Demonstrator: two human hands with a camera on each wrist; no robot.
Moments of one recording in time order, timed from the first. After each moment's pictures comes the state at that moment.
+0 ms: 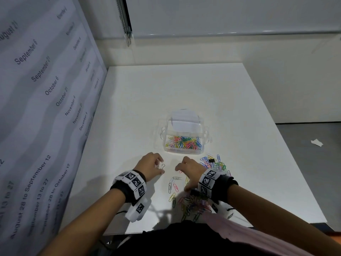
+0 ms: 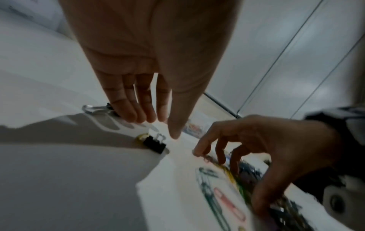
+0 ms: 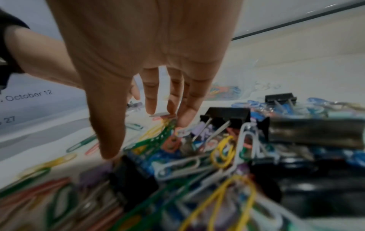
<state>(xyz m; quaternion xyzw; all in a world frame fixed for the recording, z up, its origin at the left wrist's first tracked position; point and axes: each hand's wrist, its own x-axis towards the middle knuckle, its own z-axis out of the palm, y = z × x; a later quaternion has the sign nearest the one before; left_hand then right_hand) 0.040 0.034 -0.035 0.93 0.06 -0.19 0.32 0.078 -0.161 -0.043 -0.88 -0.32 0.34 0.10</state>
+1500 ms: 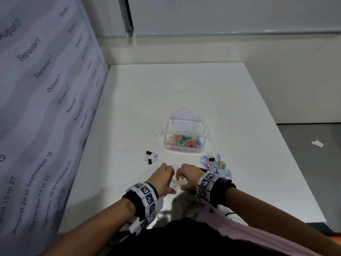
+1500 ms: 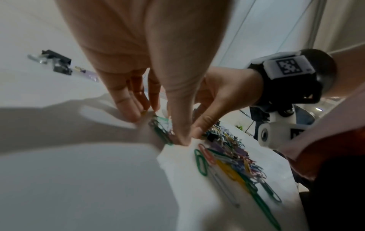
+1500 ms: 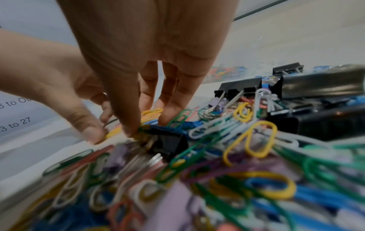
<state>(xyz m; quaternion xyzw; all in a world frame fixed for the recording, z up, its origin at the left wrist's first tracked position) 0.010 -0.011 -0.048 0.94 -0.03 -0.26 0.23 0.065 -0.156 -0.046 -0.87 -0.32 0.35 0.12</state>
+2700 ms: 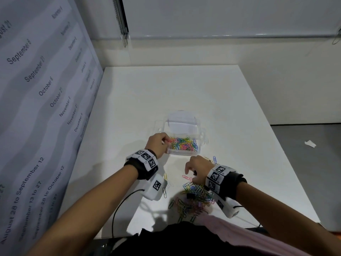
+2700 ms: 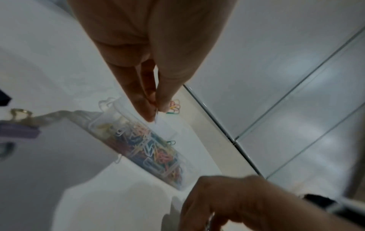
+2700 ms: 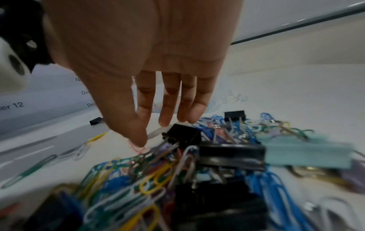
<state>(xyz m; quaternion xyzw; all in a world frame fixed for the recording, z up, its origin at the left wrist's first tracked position) 0.100 0.002 -0.006 0.89 0.11 -0.07 0.44 0.096 -0.188 -0.023 -0.89 -0.31 0.32 0.07</state>
